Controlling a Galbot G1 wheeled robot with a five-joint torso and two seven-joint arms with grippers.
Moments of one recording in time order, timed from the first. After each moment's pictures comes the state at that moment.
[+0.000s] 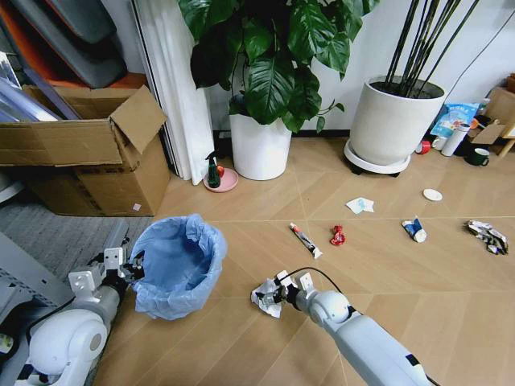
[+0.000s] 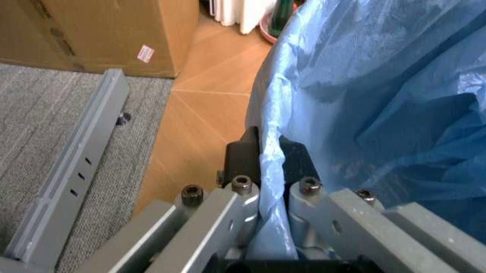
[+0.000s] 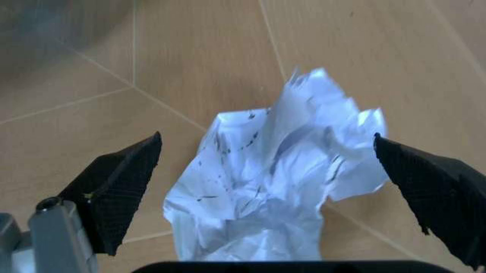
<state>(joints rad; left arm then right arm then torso) 1.44 -1.10 -0.69 -2.12 -0.62 0.61 -0.18 -0.90 1.24 -0.10 1.23 0.41 -0.36 -0.23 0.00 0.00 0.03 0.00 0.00</state>
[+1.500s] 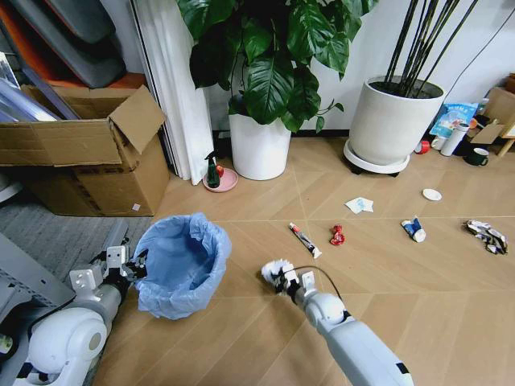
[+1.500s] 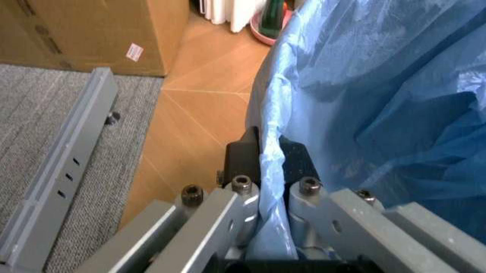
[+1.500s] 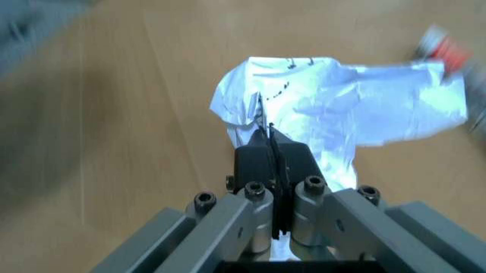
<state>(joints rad) 1.44 -1.08 -0.69 -2.13 -0.66 0.62 -0.17 -0.95 1.29 0.09 1.34 0.42 -0.26 -0.09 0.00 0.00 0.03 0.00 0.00</state>
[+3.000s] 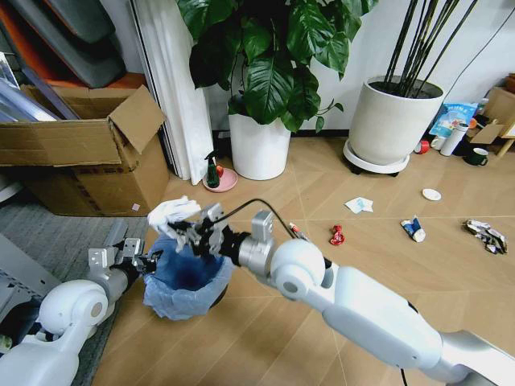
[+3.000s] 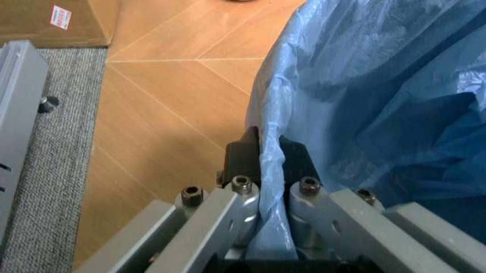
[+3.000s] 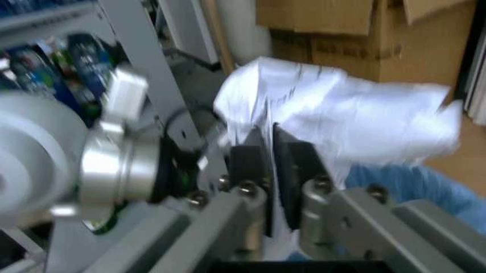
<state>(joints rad) 1.26 -0.92 -0.58 -1.96 -0.78 0.71 -0.07 -0.56 1.12 -0.44 1.96 0.91 -0.40 0.04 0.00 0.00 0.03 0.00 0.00</state>
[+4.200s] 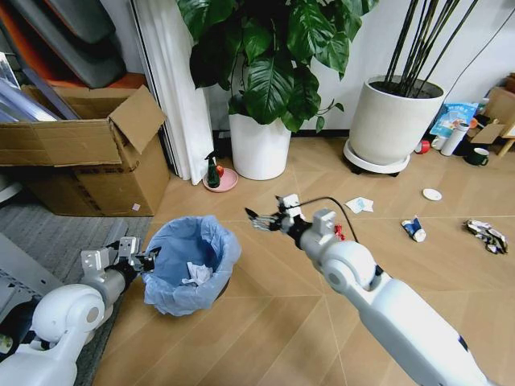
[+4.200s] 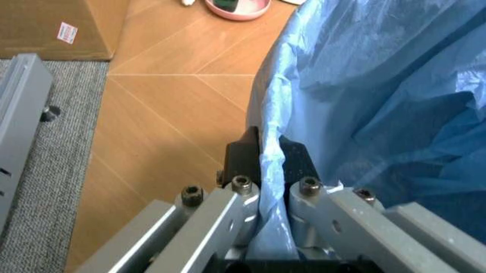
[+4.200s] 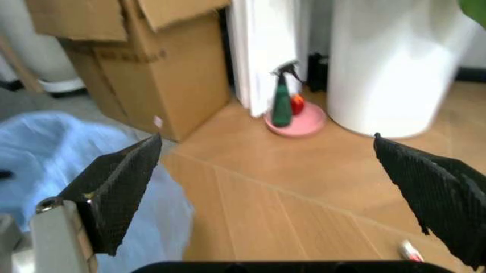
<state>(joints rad) 1.31 -0.97 -0.63 -2.02 -0.76 0.70 -0.07 -0.89 1.04 0.03 1.94 0.67 -0.39 0.09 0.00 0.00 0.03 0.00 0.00</state>
